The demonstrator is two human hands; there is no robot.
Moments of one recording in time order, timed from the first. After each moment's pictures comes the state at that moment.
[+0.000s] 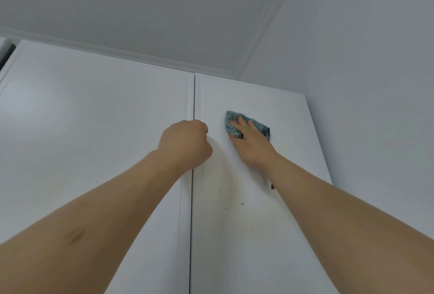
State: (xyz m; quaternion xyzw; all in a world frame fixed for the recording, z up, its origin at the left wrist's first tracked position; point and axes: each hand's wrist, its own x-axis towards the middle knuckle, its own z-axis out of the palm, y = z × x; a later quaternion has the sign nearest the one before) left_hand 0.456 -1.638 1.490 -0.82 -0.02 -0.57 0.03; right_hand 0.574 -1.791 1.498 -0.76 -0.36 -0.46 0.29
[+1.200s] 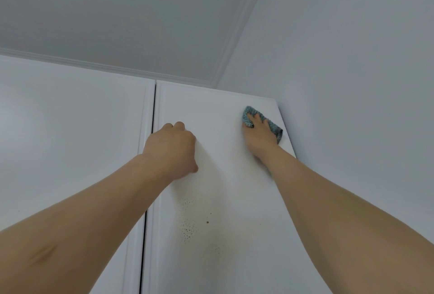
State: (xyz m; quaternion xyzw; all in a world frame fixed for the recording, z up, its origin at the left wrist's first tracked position) left_hand 0.498 -1.685 1.511 -0.81 -0.07 -0.54 0.21; right_hand 0.654 -1.870 1.553 -0.75 -0.22 -0.49 0.39
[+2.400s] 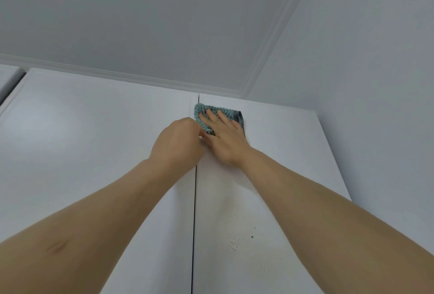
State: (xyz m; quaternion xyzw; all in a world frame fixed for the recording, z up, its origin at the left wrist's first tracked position) left_hand 0.453 -1.628 1.528 -0.75 0.01 -0.66 0.02; right_hand 0.571 -1.733 1.572 -0.70 -0.42 -0.55 0.18
